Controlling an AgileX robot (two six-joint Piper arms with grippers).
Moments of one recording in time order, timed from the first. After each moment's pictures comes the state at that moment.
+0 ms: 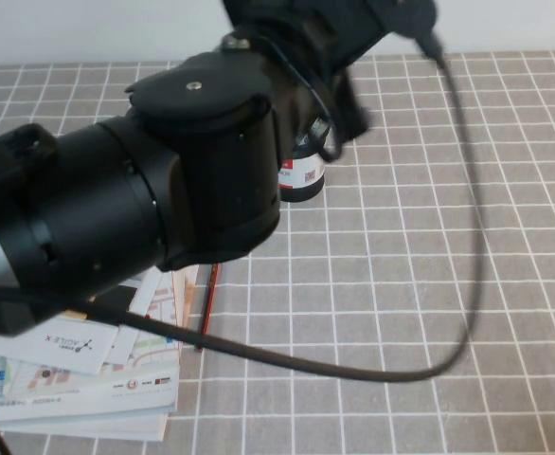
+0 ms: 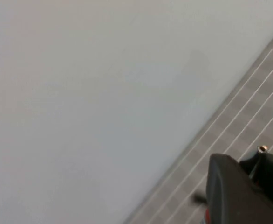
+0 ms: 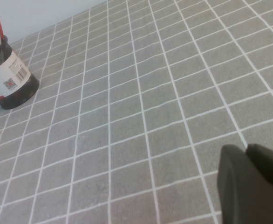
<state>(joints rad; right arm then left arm) -0.04 -0.01 0.03 0.32 0.38 0.11 -0.97 1.55 -1.41 -1.76 -0.63 2.54</state>
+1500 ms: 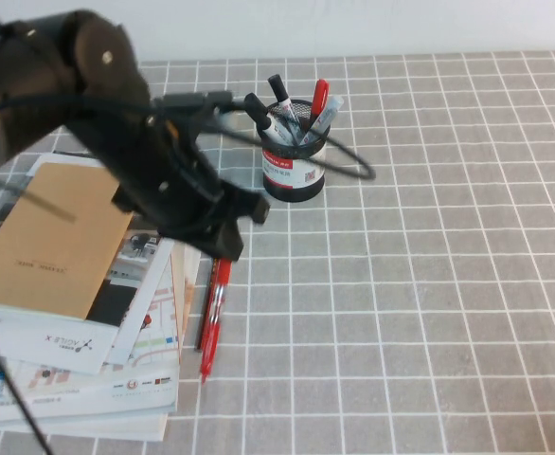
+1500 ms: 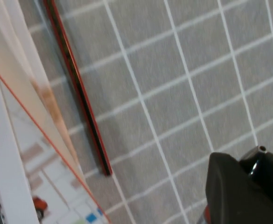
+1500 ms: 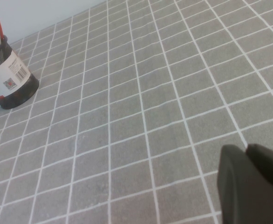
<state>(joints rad) -0.04 -0.01 0.03 0.32 0.38 0.11 -0.46 1.73 -1.48 -0.29 1.18 0.10</state>
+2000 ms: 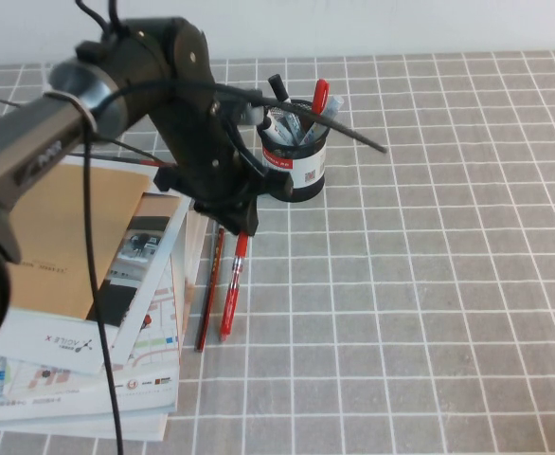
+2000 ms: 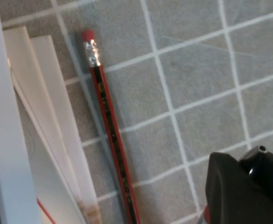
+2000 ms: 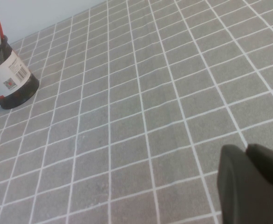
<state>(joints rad) -0.04 -0.01 0.03 0.32 0.38 0.11 -0.45 2.09 -1.85 -0.19 1.22 -0.02</state>
